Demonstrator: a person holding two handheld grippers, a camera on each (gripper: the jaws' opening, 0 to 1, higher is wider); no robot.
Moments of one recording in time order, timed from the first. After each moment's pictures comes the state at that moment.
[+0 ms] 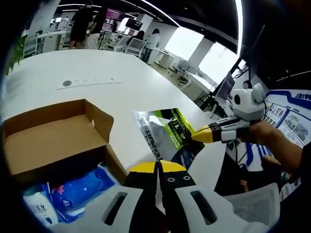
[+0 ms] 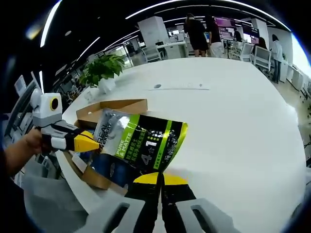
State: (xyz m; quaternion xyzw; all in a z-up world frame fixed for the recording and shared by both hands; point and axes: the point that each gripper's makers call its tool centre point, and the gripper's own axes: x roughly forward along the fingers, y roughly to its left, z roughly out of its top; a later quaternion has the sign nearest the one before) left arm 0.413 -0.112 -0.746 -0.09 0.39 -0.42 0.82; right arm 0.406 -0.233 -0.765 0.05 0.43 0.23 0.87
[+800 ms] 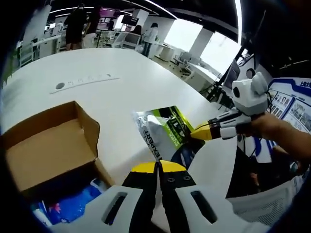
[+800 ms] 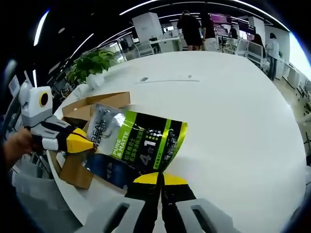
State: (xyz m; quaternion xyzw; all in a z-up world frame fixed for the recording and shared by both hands) left arm 0.430 -0.137 -0.775 -0.04 0.40 -0.41 0.82; right arm 0.424 -0.254 -0.802 0.04 0.45 0.20 0.87
